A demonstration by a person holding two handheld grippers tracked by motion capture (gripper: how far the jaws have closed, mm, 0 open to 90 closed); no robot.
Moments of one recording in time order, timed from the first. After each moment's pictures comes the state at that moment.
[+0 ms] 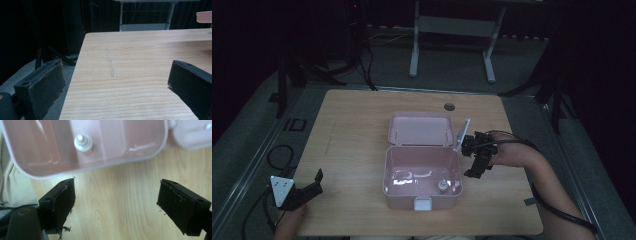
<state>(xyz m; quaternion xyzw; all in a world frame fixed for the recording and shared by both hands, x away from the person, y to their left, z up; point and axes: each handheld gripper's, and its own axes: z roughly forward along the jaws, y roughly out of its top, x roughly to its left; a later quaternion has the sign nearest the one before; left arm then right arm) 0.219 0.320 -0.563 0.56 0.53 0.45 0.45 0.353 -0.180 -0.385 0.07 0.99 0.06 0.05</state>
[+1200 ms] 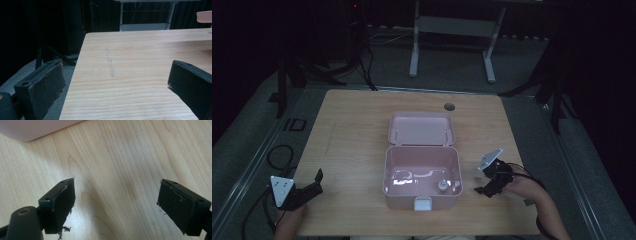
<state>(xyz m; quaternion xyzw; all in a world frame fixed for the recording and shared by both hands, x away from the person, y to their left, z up) 0.219 0.320 -0.563 0.56 0.54 0.45 0.45 0.344 -0.274 -0.510 0.18 0.96 0.20 0.07</state>
